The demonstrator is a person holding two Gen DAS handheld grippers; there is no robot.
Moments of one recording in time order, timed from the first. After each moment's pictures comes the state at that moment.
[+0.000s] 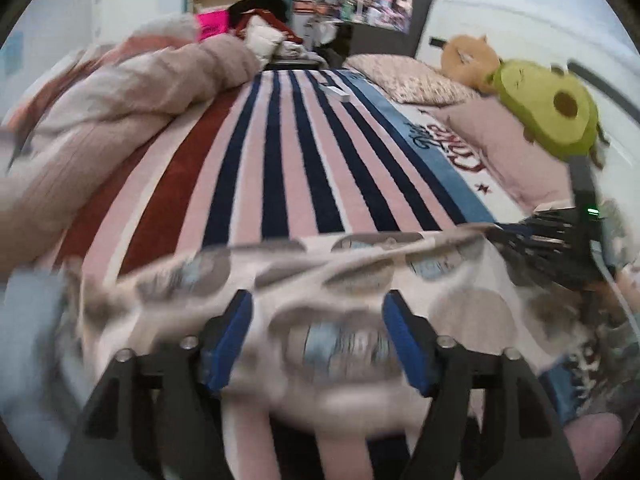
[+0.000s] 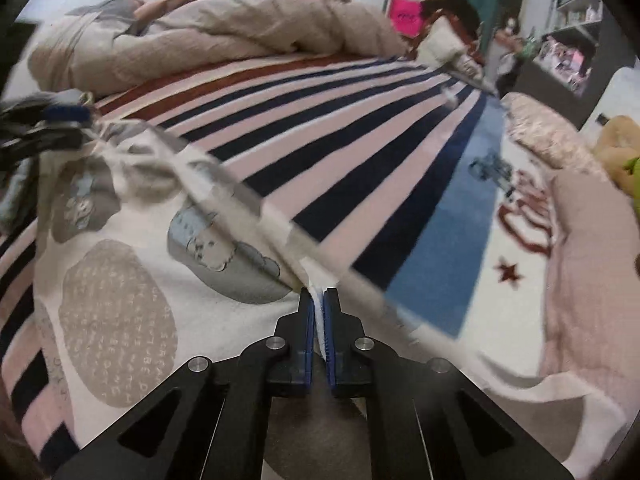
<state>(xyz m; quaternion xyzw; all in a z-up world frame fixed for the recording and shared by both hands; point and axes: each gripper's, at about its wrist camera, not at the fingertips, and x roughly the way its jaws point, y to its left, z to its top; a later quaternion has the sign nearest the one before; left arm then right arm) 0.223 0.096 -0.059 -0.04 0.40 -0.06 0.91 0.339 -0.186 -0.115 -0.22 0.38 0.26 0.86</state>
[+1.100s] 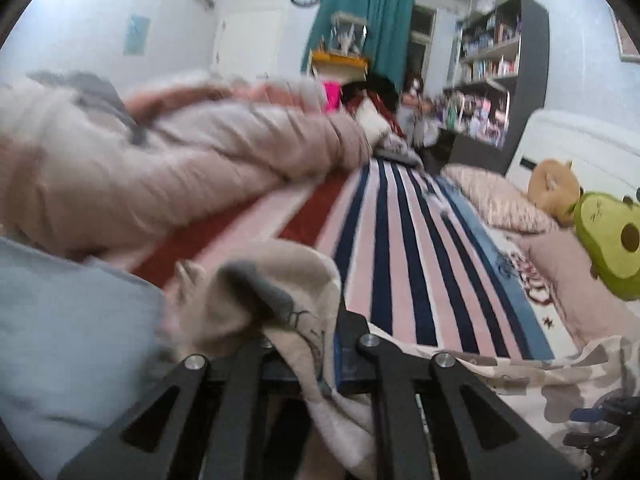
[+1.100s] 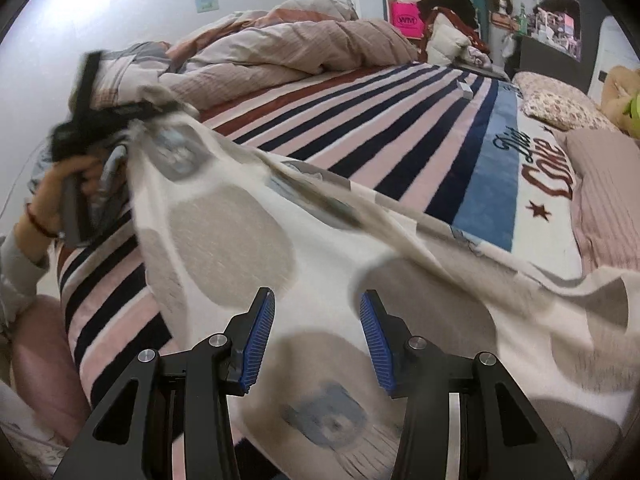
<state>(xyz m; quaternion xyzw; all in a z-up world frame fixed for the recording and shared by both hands) 0.216 0.174 -0.031 -0.12 0.23 0.11 0.96 0.251 -0.209 -0.109 -0.11 0.40 0.33 0.85</state>
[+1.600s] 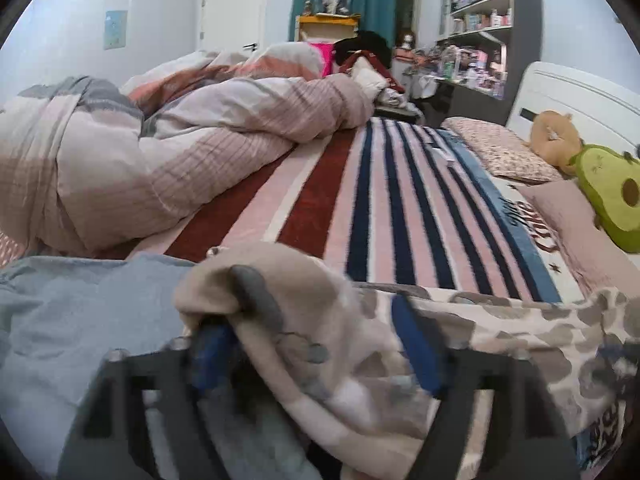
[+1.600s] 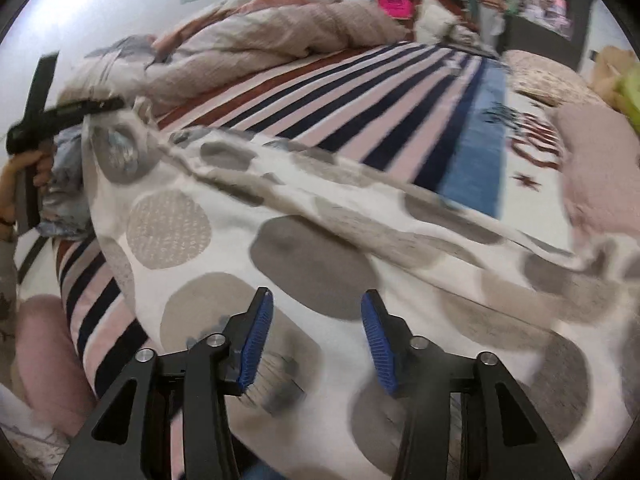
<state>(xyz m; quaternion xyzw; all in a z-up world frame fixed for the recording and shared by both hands) 0.195 0.188 -0.022 -0.07 0.32 0.09 0.94 0.246 -0.240 -0.098 -0.10 0.42 0.28 0.85</state>
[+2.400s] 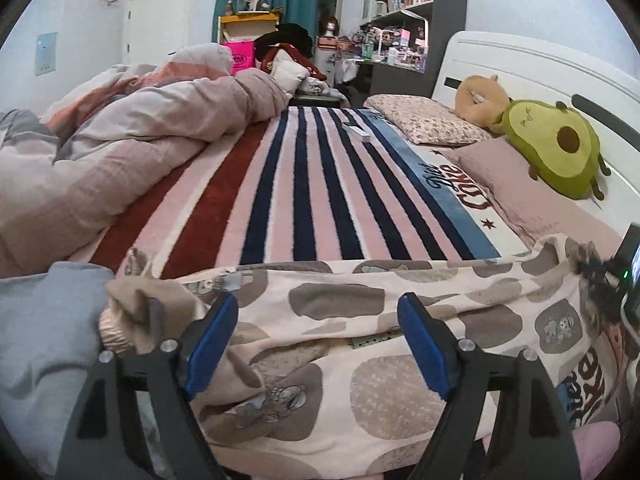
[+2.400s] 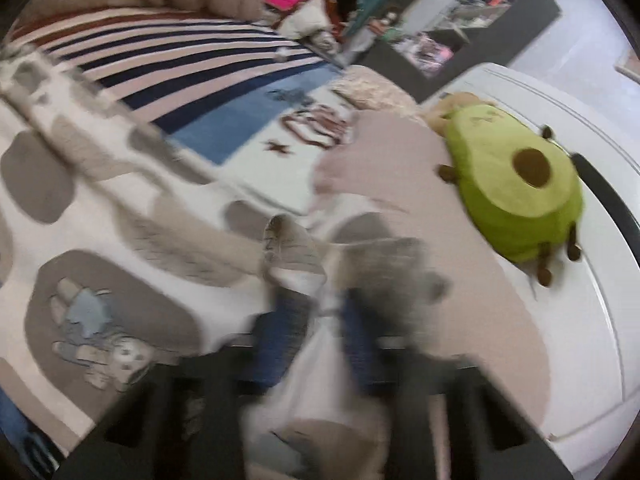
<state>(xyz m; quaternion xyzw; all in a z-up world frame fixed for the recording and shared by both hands) 0.198 0.109 -0.036 -0.03 0.33 -0.03 0.94 0.254 -0.318 -0.094 -0.34 0.35 -0.04 0.87</state>
